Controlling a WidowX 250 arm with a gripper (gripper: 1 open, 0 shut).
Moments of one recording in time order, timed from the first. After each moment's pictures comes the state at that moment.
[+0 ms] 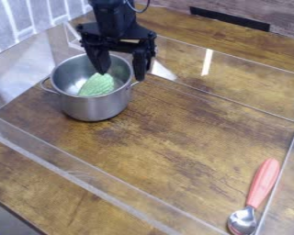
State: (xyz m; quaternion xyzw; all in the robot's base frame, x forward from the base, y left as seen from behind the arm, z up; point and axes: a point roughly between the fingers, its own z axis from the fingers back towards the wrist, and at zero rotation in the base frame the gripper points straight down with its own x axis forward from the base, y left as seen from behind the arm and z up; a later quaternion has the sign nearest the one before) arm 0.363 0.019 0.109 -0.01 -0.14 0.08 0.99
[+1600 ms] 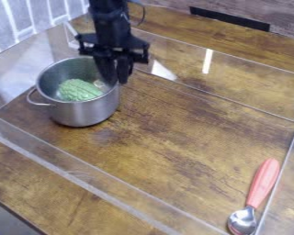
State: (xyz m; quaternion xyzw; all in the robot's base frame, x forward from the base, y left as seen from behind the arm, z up) arm 0.382 0.039 0.097 0.00 -0.12 0.10 0.99
